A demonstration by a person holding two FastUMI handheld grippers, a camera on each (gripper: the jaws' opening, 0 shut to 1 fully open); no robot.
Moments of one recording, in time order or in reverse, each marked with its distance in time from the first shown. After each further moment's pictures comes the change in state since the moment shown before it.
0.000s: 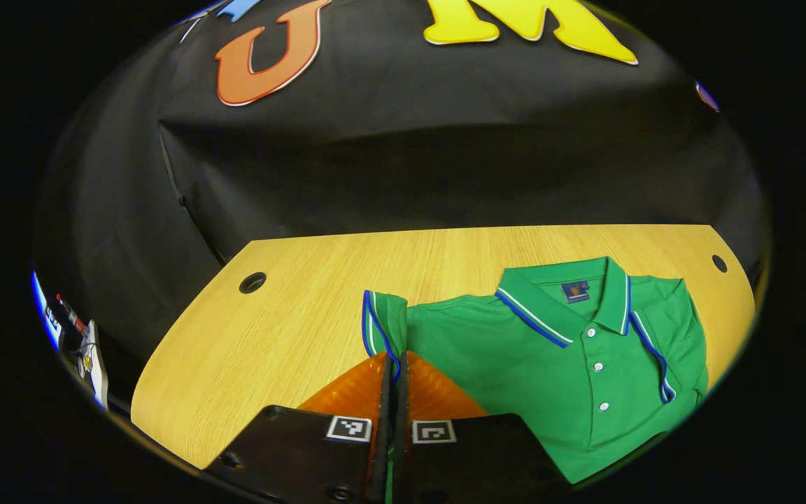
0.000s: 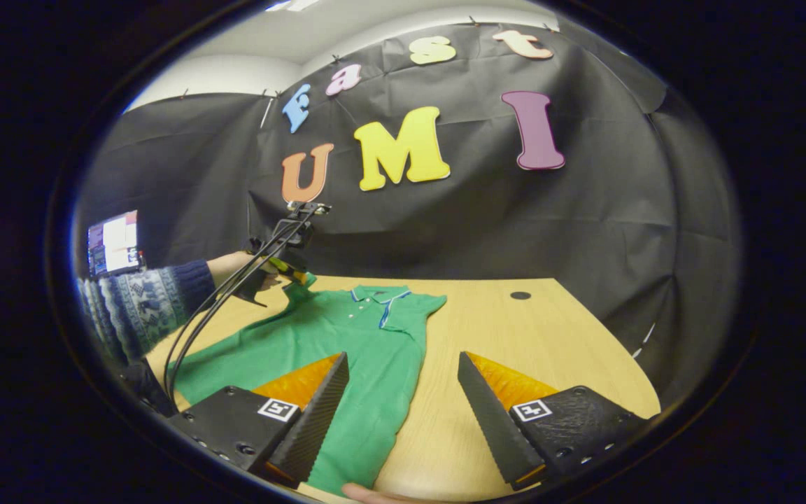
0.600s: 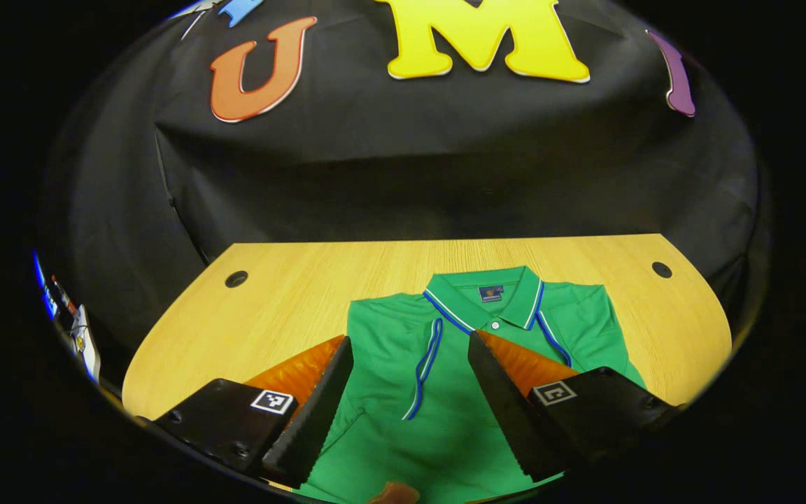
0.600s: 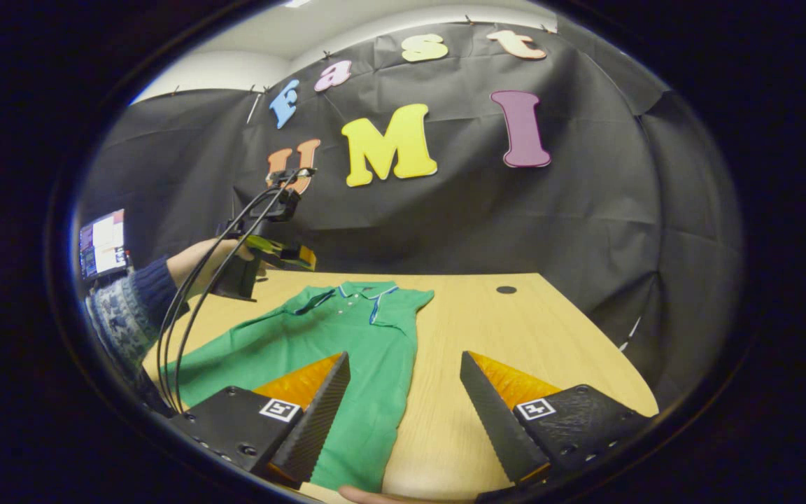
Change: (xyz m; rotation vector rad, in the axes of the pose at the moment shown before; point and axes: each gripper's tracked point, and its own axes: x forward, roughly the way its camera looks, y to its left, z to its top) left arm -0.104 -0.038 0.023 -0.134 -0.149 -0.089; right arm -0.015 0.006 0.002 0.006 0.000 -0.079
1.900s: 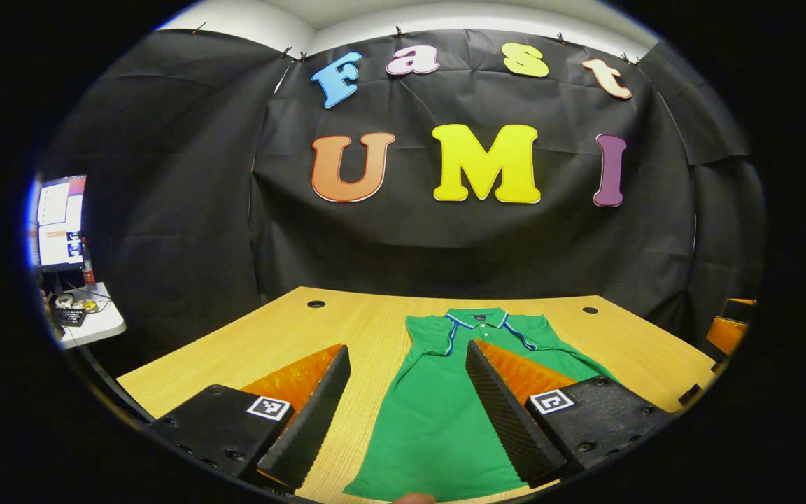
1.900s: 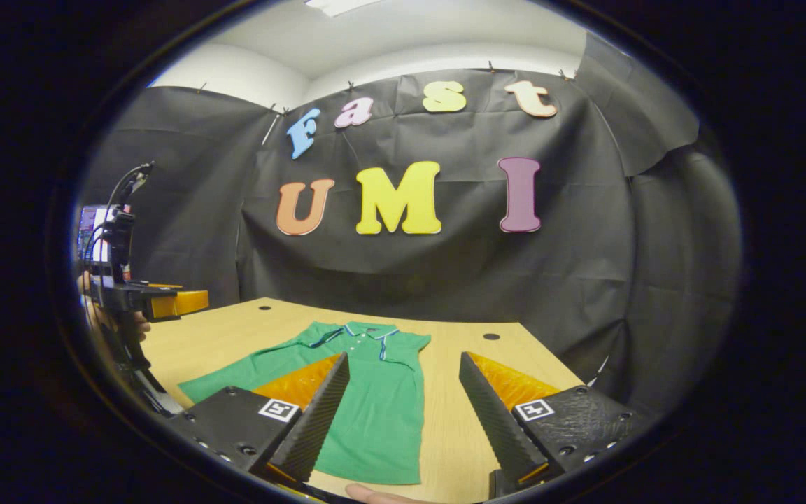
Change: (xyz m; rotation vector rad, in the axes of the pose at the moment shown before) left arm -0.254 0.087 -0.086 -0.098 -0.384 -0.060; right arm -0.077 0.053 0.053 -0.093 -0.177 -0.060
